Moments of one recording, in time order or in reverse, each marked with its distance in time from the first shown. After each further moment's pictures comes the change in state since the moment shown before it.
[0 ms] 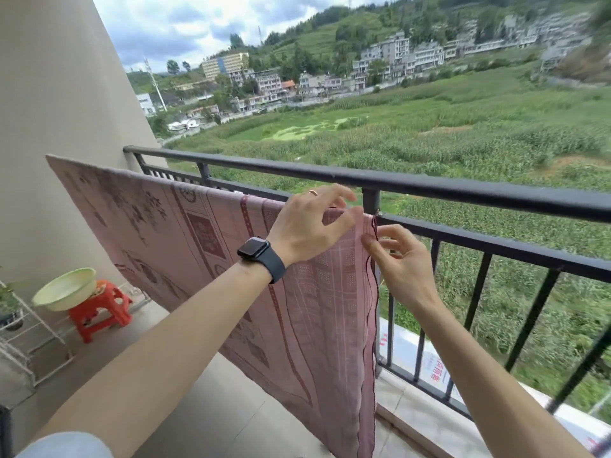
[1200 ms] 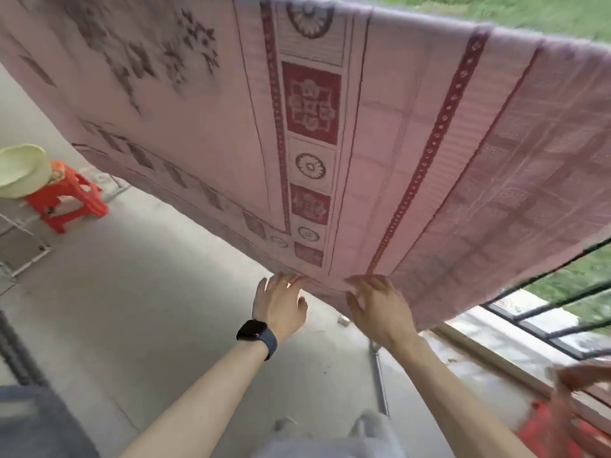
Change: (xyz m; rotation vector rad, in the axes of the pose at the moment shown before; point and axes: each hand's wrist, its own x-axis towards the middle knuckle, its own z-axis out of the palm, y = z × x) left_hand -0.386 -0.296 0.052 0.164 -0.620 -0.563; right_hand -0.181 0.115 0.332 -0.870 -0.413 0.041
